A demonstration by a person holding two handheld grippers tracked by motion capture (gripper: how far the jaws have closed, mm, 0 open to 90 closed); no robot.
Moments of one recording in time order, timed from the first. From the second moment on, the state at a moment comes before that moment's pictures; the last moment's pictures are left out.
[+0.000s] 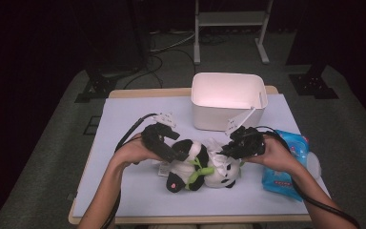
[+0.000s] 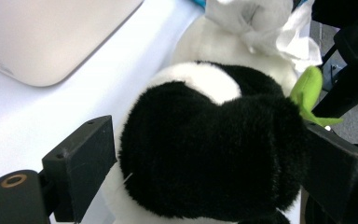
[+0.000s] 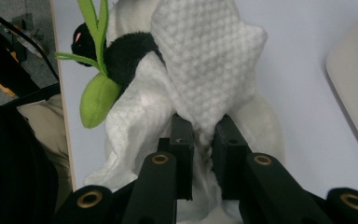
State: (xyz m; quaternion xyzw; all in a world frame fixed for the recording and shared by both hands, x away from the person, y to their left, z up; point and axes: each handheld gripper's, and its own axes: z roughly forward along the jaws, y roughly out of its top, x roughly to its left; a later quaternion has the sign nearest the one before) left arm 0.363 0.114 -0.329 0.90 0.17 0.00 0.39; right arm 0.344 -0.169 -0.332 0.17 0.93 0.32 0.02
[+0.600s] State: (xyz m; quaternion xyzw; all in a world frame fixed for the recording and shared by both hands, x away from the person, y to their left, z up) left arm 0.362 0.115 -0.320 0.91 0.15 -0.02 0.39; right arm 0.331 -0.169 -0.331 0.16 0.93 0.32 0.03
